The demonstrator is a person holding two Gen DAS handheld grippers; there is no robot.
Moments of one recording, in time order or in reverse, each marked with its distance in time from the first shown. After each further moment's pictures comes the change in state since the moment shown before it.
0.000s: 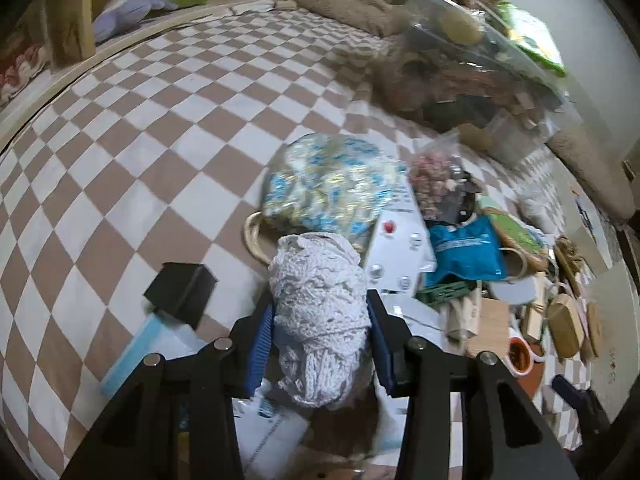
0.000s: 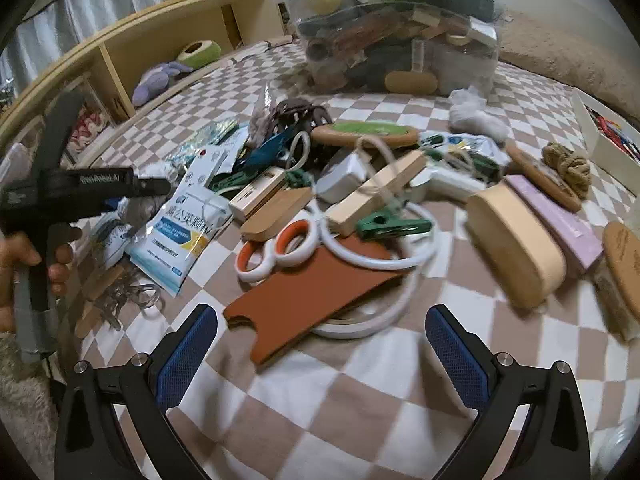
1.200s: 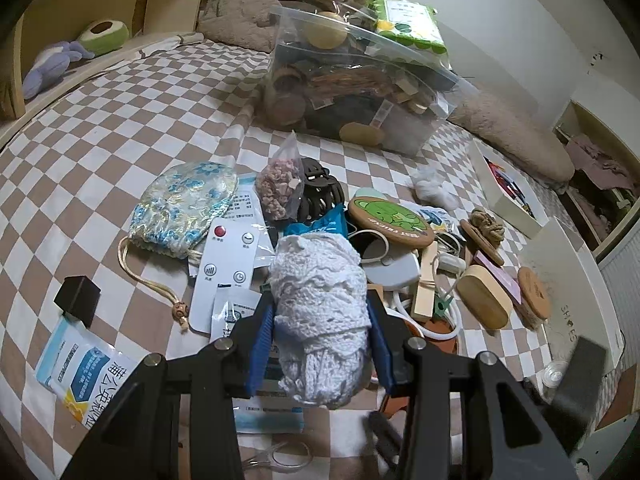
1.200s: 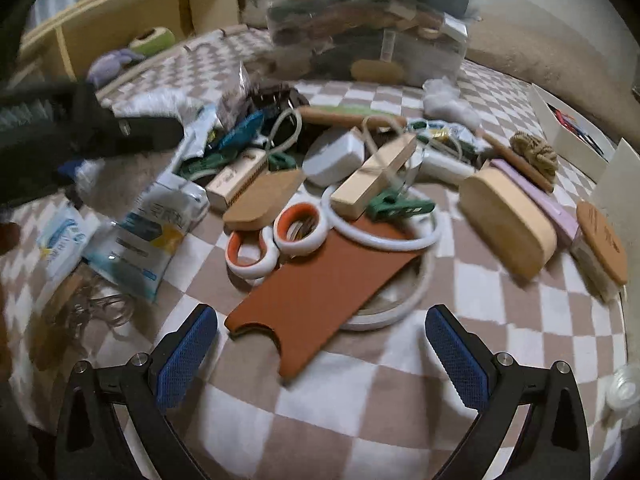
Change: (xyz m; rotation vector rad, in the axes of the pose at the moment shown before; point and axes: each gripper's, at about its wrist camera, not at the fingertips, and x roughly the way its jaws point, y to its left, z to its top) left arm -0.027 -0.077 -0.017 0.158 -0.075 -0.198; right arm 0.025 0.035 -0.002 0.045 0.028 -0.259
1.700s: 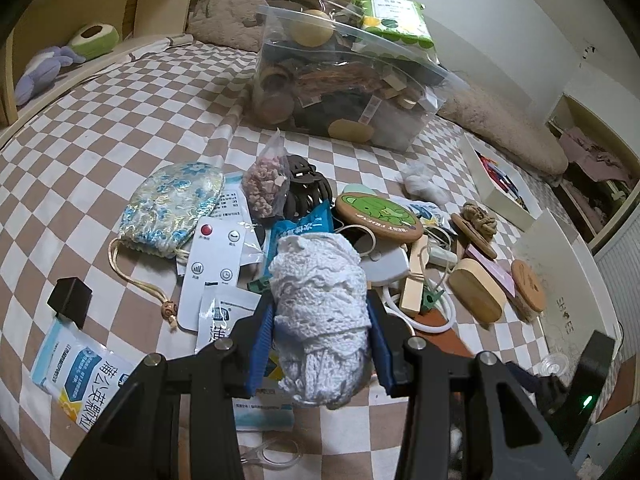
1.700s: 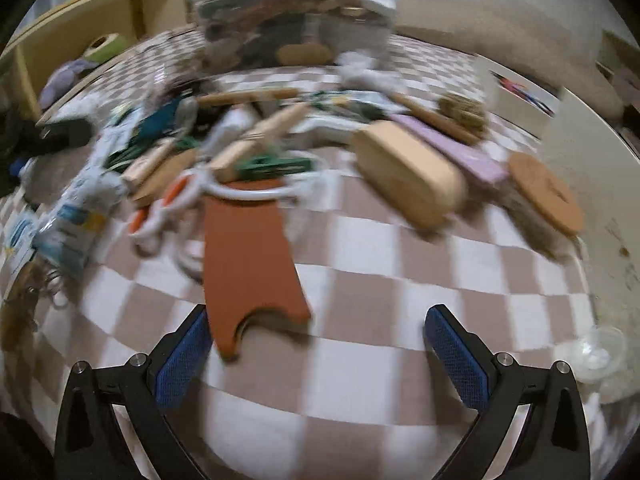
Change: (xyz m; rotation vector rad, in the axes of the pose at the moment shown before) left arm 0.001 -0.006 -0.003 0.022 0.008 -0.016; right arm -0.020 -0.075 -0.022 0.120 0.025 -0.089
